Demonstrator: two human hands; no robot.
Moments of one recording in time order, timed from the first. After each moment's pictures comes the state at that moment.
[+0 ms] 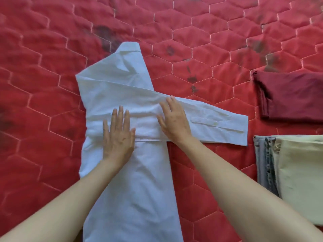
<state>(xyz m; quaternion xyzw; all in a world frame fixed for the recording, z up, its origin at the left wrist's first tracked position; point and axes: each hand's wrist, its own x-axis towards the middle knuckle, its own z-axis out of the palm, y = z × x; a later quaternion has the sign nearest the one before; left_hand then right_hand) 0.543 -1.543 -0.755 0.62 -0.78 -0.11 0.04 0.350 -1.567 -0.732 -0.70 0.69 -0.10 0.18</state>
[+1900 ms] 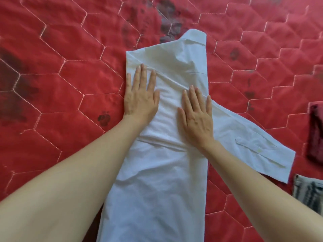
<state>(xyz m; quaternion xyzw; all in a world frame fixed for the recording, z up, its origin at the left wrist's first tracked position) 0.594 -1.658 -0.797 0.67 -0.73 -0.07 0.03 0.413 -1.617 -0.777 -0.77 0.63 -0.02 0.06</state>
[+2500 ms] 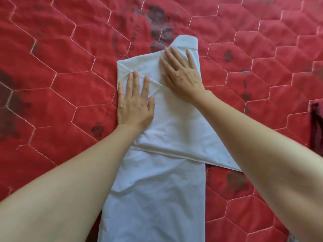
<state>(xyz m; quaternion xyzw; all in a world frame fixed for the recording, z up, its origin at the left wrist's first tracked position) 0.593 -1.661 -0.799 0.67 -0.73 -0.08 0.03 0.425 -1.749 -0.764 -0.85 0.52 0.05 0.04</state>
